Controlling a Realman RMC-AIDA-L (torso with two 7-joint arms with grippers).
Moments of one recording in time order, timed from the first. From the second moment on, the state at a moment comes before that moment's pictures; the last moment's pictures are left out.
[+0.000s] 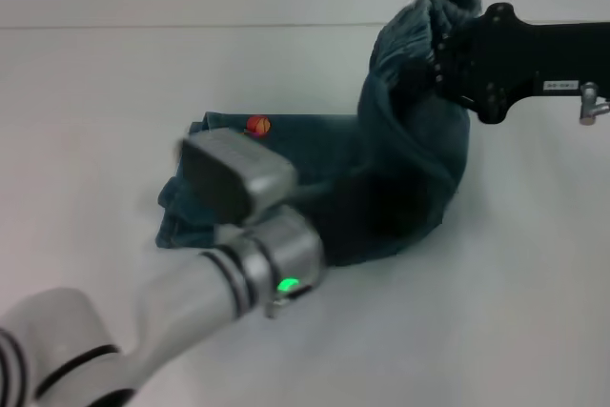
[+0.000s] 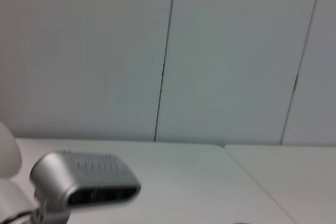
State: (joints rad) left arm -0.77 -2.17 0.00 -0.39 1.94 0.85 -0.50; right arm 0.72 2.03 -0.61 -0.77 -2.02 -1.67 1.22
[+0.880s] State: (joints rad) left arm -0.32 -2.16 0.07 0.58 2.01 1.75 -1.05; right arm 0.85 2.00 -0.86 -0.66 -2.03 -1.52 1.27
